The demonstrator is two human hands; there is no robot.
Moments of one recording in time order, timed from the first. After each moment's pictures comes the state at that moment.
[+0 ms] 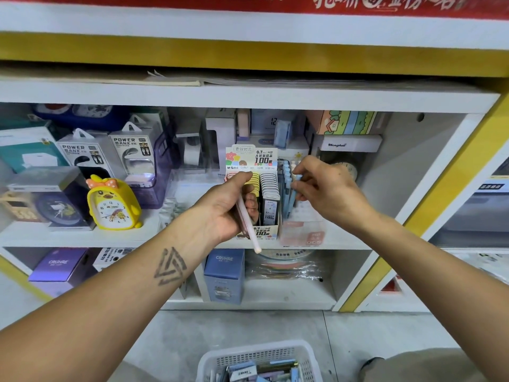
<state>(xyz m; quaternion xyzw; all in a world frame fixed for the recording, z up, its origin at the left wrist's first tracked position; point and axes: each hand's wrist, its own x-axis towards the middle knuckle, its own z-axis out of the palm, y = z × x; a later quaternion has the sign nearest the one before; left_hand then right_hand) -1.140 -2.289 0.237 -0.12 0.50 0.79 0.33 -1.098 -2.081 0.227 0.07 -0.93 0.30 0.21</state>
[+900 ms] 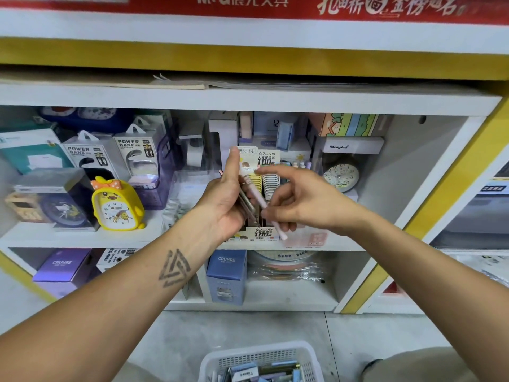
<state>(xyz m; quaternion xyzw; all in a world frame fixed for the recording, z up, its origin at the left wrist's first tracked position) -1.145 -2.289 0.239 -0.06 0.50 0.83 0.24 -1.076 -2.133 0.262 0.12 -0.84 0.53 -0.06</state>
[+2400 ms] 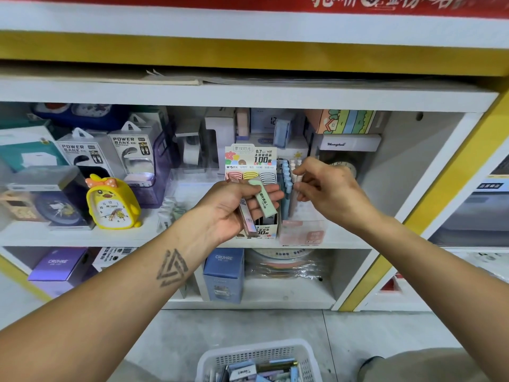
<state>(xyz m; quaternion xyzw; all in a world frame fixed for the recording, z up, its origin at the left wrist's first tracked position) -1.132 -2.285 0.236 -0.01 0.47 0.82 0.32 -1.099 -2.071 0.220 0.09 -0.92 0.31 0.21</state>
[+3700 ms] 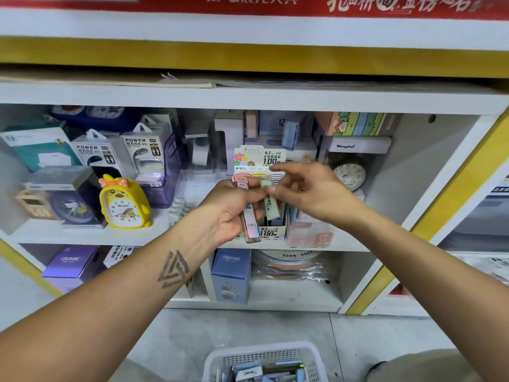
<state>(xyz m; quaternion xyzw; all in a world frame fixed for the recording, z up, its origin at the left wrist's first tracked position) -1.135 -2.299 0.234 0.01 0.53 0.81 0.26 -1.094 -2.128 0.254 0.06 -0.91 0.40 0.08</state>
